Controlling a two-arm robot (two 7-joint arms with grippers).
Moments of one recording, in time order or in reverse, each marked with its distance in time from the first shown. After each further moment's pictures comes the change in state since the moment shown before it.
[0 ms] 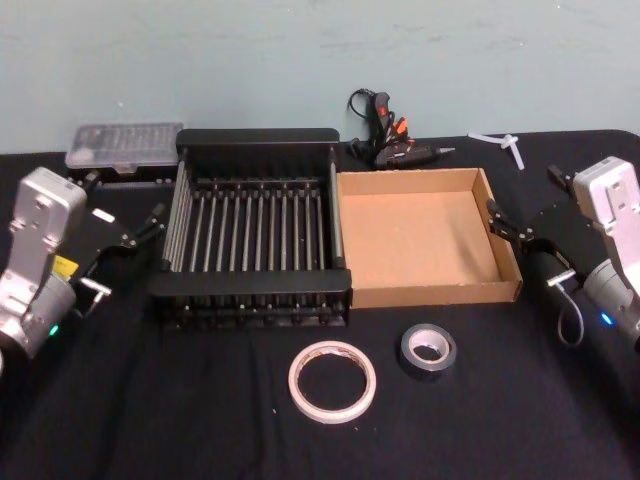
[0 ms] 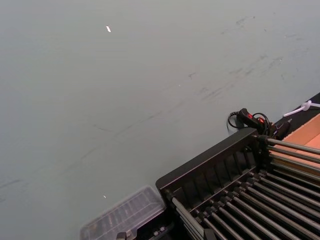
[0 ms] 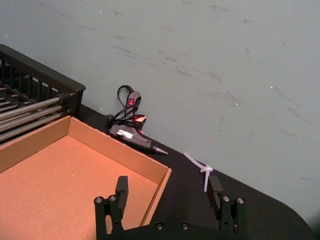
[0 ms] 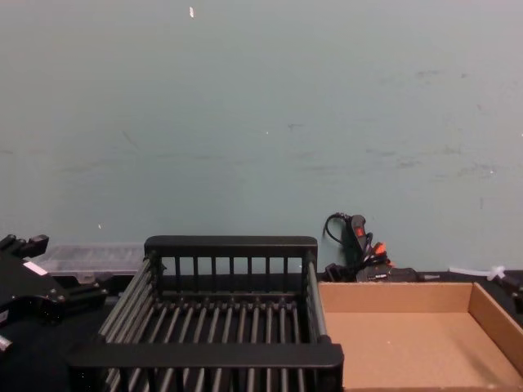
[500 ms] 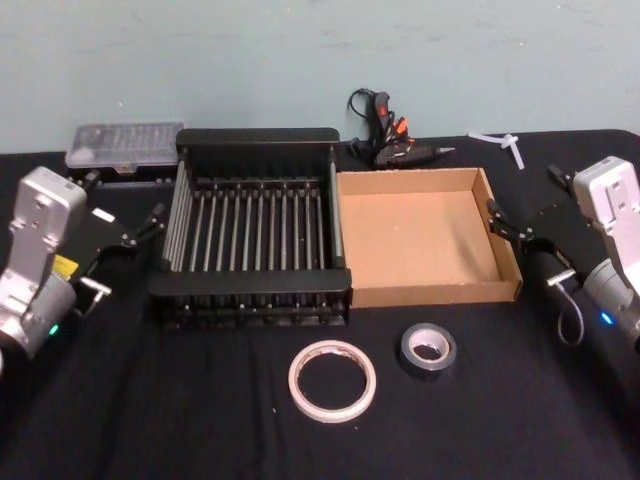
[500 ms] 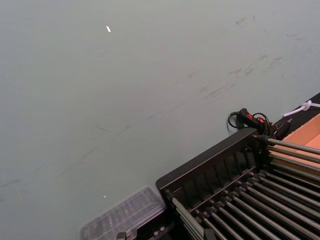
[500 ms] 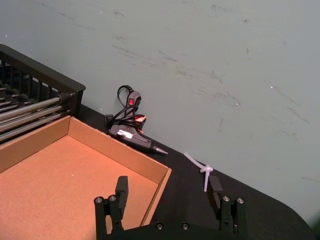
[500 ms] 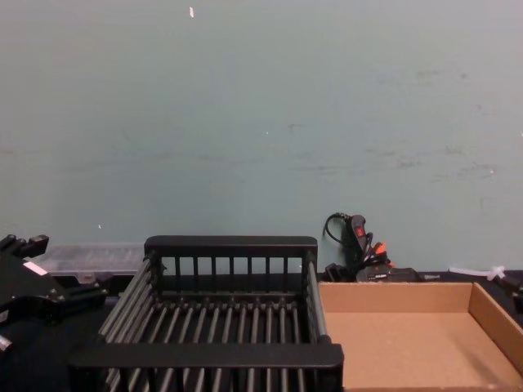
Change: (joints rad) left arm 0.000 0.000 0.000 0.000 0.000 0.000 0.000; right arm 0.000 0.000 0.000 0.000 0.000 0.000 0.000
